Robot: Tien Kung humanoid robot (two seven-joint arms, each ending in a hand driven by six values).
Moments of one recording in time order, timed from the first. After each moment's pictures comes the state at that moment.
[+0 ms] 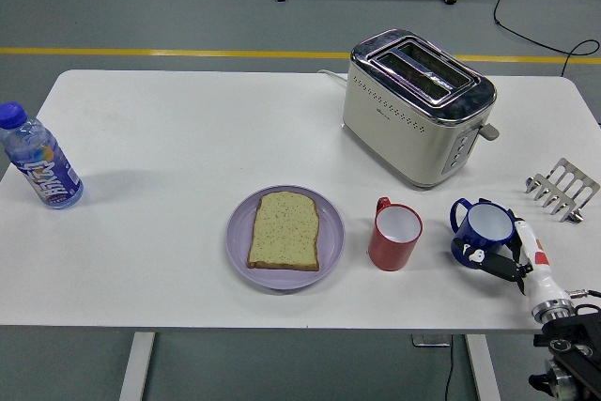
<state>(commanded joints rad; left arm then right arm) -0.16 0.02 -0.47 -0.25 -0.16 0.21 0.01 0.20 -0.24 0.95 0.91 -1.02 -0.31 0.46</state>
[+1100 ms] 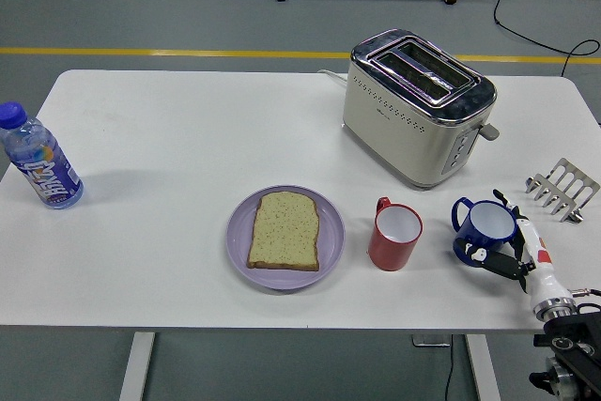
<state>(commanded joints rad) -0.16 0.02 -0.46 -0.25 -0.17 0.20 0.00 0.19 -0.24 0.97 0.92 -1.01 -0.31 0.46</state>
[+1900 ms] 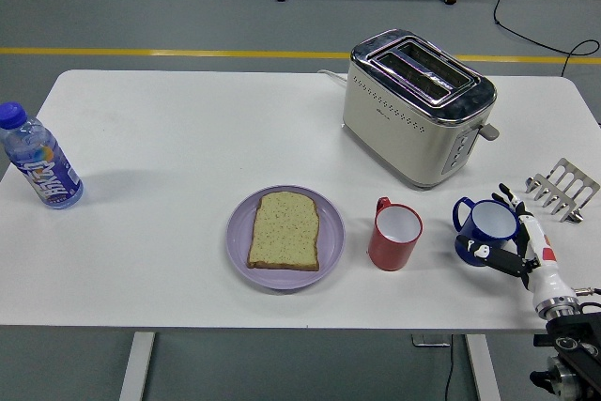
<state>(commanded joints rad) -0.16 0.02 -0.48 -0.26 -0.15 0.21 0.01 0.17 -0.25 1.01 0.99 -1.01 -0.32 0.47</state>
